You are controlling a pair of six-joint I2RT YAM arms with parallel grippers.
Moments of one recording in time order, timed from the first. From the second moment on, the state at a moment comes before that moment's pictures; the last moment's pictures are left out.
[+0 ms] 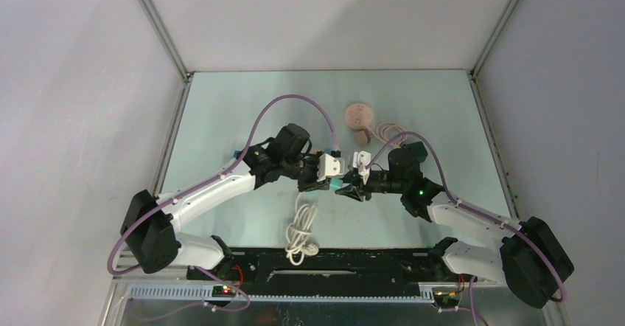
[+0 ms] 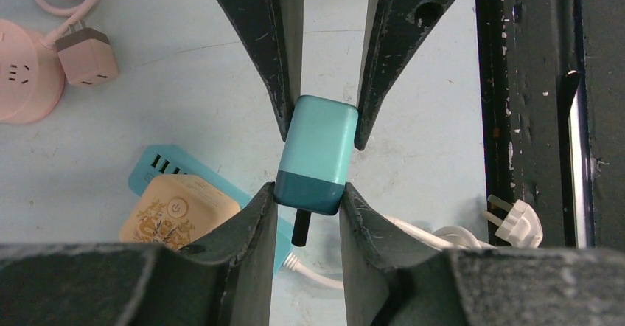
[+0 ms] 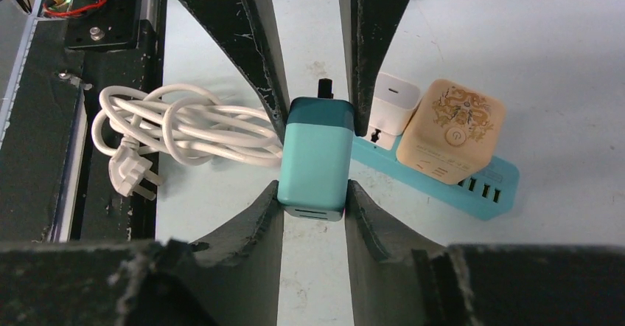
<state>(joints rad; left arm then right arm) -0.81 1.34 1.02 -0.48 0.53 0.66 0.66 1.12 0.48 0.31 -0.73 -0.28</state>
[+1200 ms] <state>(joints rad) -0.68 1.24 0.96 -0.10 0.05 0.22 0.66 1.21 0.39 0.57 -0.35 -0.17</state>
